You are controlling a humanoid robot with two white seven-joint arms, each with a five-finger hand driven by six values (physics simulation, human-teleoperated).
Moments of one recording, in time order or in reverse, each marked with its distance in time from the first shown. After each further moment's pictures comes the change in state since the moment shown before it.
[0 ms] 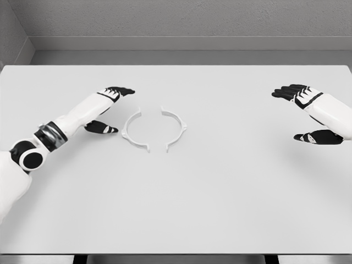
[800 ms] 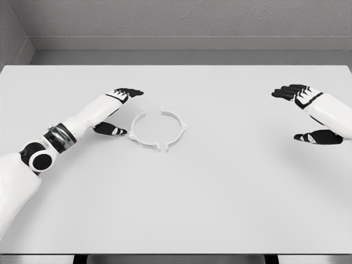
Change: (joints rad) left arm 0.008 -0.043 -0.001 -0.007 0.000 0.000 0.000; right arm 0.000 0.000 0.000 -0.001 0.000 0.000 0.000
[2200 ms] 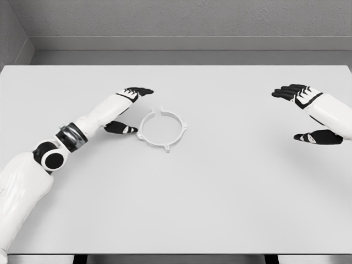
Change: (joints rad) left arm -0.011 -0.064 0.002 0.018 -0.009 0.000 0.000; right arm 0.002 0.000 0.000 0.000 0.000 0.000 0.000
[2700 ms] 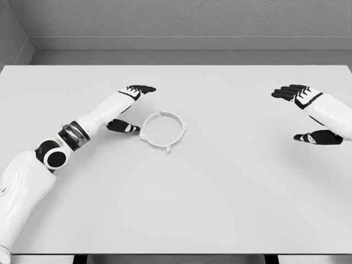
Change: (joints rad) left arm -0.011 -0.010 0.004 0.002 0.002 0.000 0.000; right arm -0.002 0.001 0.000 0.000 0.000 0.000 0.000
